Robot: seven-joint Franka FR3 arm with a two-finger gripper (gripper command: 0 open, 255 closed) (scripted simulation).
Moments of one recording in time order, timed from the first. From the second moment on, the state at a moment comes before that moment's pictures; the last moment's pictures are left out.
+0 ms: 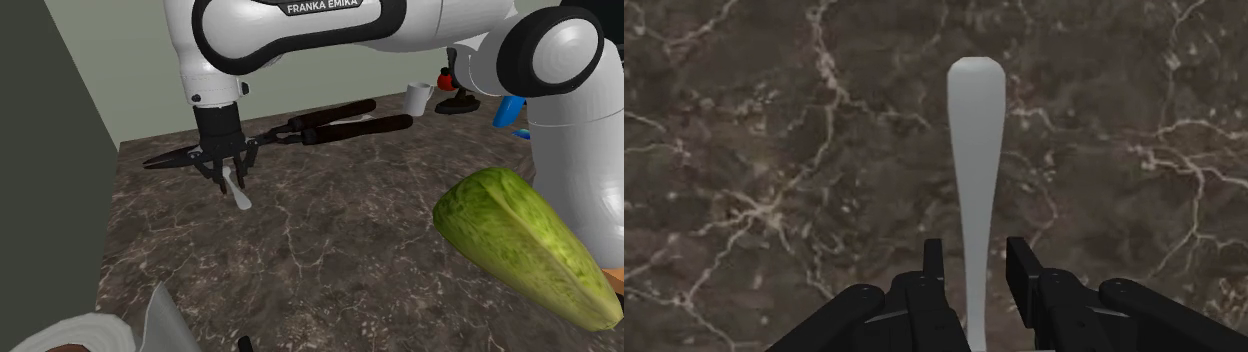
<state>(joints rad) 0.26 0.49 0.45 -1.27 -0.08 1.66 0.96</state>
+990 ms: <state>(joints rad) 0.29 0.52 0.45 -1.11 -0.09 1.52 0.97</state>
